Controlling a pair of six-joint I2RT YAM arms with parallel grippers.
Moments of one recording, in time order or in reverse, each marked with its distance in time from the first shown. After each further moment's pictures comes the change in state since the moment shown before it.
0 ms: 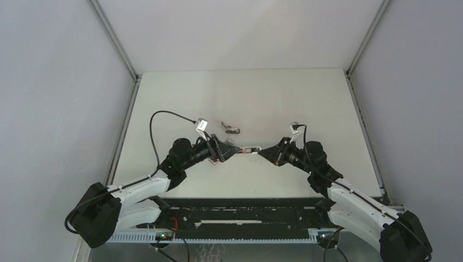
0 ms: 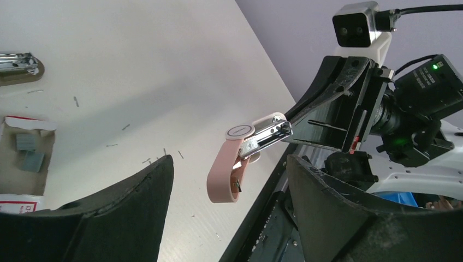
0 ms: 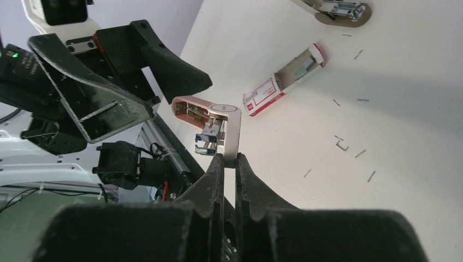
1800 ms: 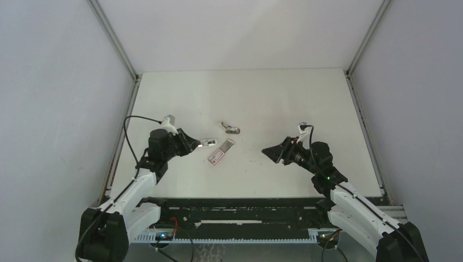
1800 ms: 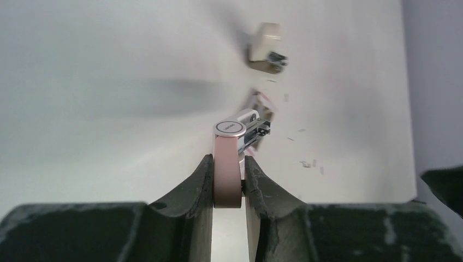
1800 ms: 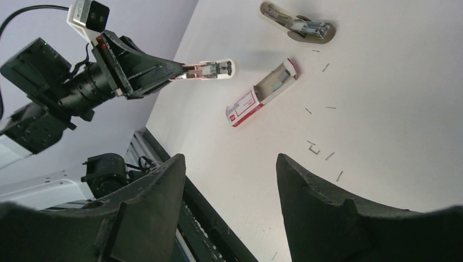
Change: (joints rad) left arm 0.435 -0.142 0.051 -0.565 -0.037 0.149; right arm -0.108 -0.073 -0.028 -0.040 -0.034 -0.035
